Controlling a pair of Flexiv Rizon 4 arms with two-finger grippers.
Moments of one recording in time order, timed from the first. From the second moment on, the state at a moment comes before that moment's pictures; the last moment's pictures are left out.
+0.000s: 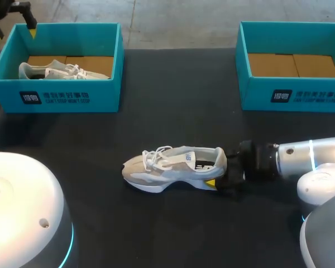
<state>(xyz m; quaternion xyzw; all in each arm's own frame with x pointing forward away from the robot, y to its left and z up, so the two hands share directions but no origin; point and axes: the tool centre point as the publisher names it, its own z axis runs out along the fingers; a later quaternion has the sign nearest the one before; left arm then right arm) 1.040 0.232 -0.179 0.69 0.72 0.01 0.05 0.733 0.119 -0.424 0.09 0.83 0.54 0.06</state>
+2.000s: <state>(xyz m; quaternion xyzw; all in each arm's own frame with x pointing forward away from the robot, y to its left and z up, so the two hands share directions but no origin) 0.927 0.113 -0.169 0.05 1.00 -0.07 -0.03 0.732 0.119 -0.424 0.09 0.83 0.54 0.06</state>
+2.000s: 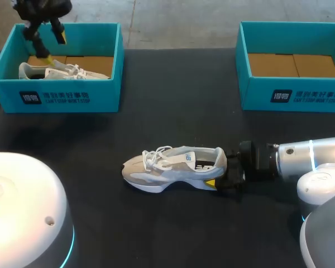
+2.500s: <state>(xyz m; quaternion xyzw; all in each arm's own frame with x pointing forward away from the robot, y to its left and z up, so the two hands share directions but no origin) 0.857 0.058 -0.199 -0.20 0.98 -0.08 -0.05 0.732 0.119 -0.424 0.09 0.83 0.54 0.06</state>
